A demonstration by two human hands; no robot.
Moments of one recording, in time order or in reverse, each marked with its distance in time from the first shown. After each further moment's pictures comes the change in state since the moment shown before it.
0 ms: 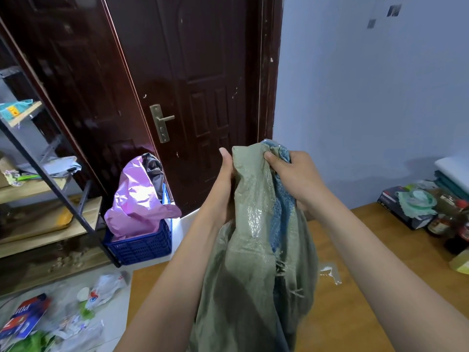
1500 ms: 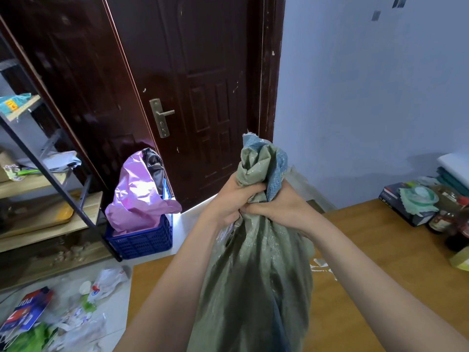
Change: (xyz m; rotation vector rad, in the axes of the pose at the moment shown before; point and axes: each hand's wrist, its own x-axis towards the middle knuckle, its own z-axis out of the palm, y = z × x) left_hand 0.008 -0.026 -0.006 0.240 -0.064 0.127; right_hand -0.009 0.060 0.022 0.020 -0.324 -0.154
